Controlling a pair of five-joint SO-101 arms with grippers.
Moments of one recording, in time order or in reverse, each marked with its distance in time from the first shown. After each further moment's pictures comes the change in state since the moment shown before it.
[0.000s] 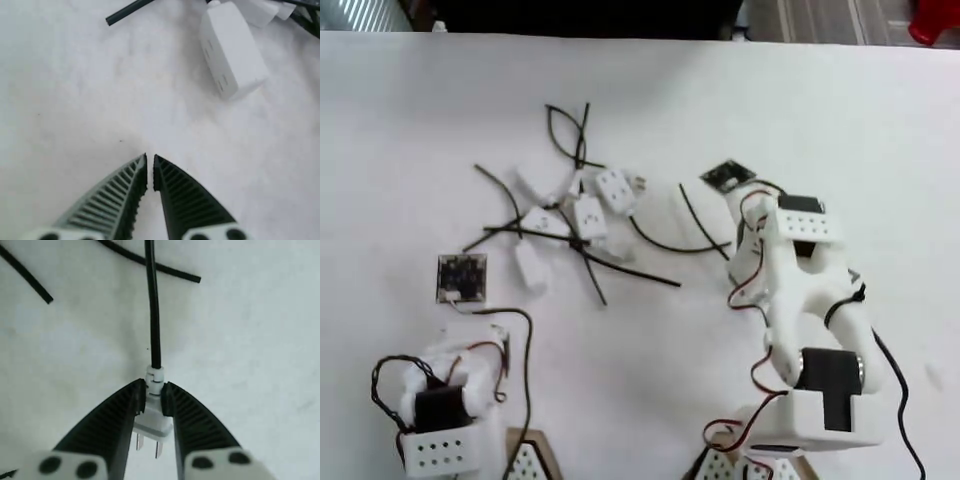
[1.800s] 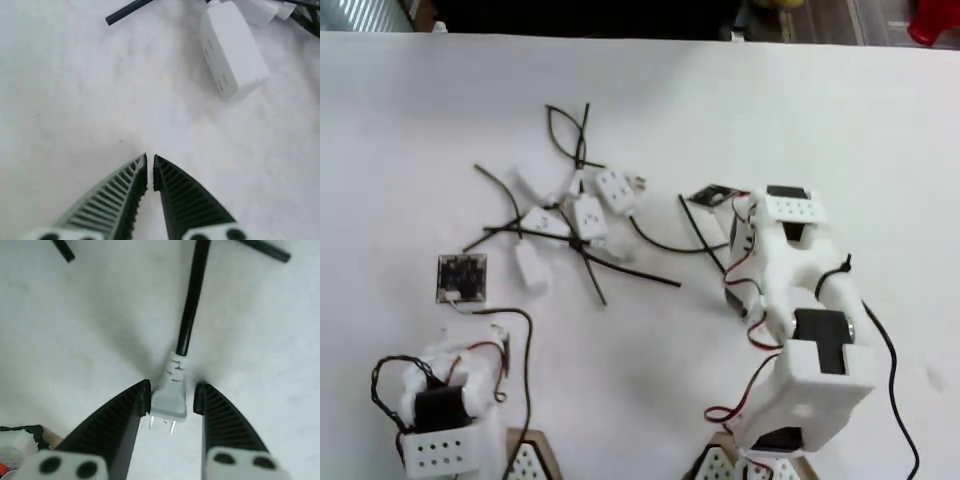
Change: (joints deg) left arm 0.0 0.0 0.0 0.0 0.0; right arm -0.4 14.2 -7.2 9.9 5.5
